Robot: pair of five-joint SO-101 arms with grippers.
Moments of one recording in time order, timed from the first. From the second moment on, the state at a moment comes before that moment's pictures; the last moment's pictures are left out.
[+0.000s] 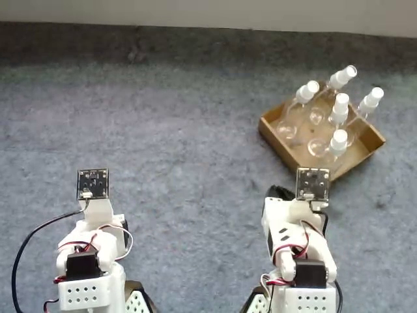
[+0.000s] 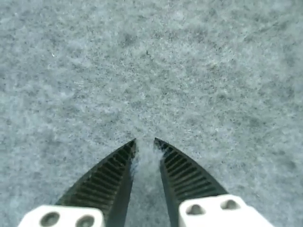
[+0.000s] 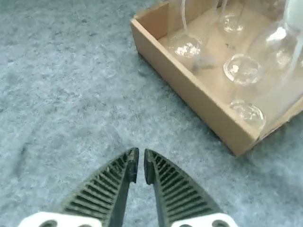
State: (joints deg) left arm -13.7 -103.4 95.9 75.3 3.6; right arm -1.5 -104.6 93.7 55.5 -1.7
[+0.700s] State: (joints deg) left arm -5.4 -103.4 95.9 75.3 3.6; right arm 0.4 -104.6 95.5 62.1 -2.3
